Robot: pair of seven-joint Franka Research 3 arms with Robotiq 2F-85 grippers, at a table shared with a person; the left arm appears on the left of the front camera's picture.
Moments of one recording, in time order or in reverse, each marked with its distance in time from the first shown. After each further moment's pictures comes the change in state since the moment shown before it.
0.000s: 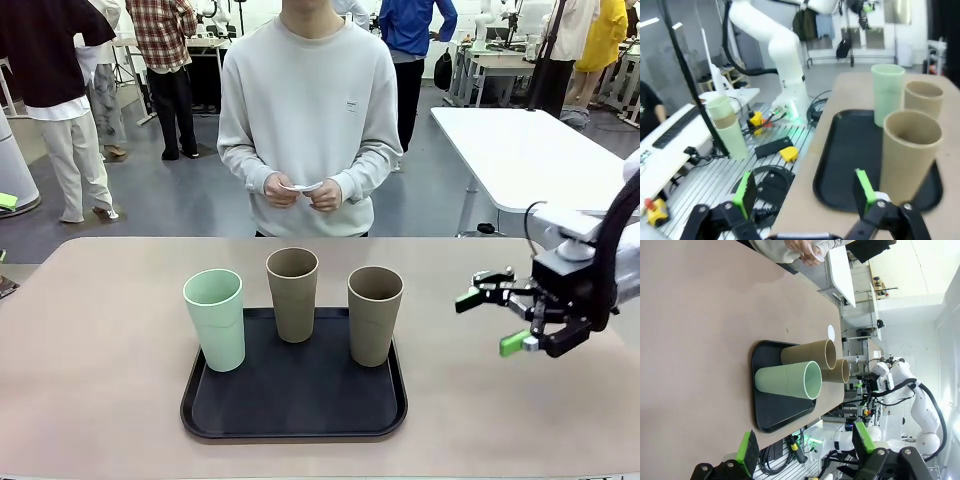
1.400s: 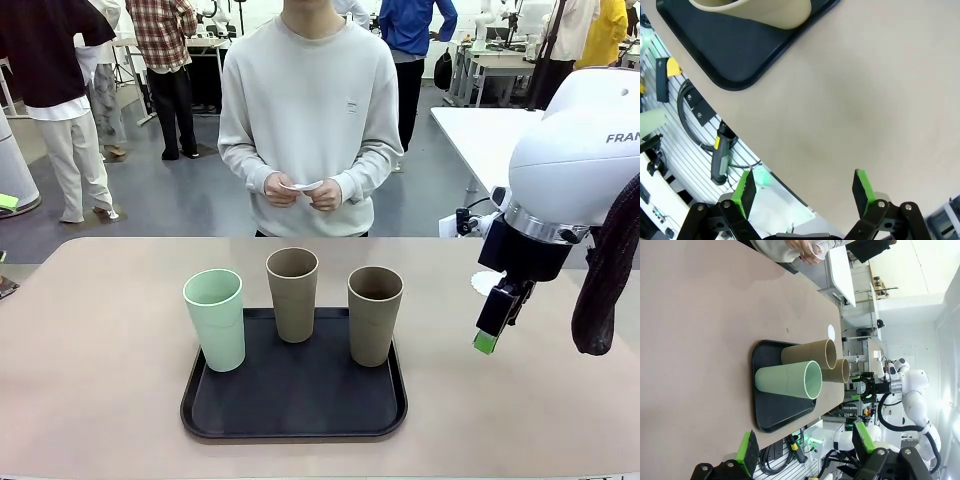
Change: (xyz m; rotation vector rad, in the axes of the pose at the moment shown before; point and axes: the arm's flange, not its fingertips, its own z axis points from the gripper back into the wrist) left arm -0.001 0.001 -0.001 0.000 0.001 0.001; right arm 0.107 0.001 -0.058 -0.721 1.020 -0.835
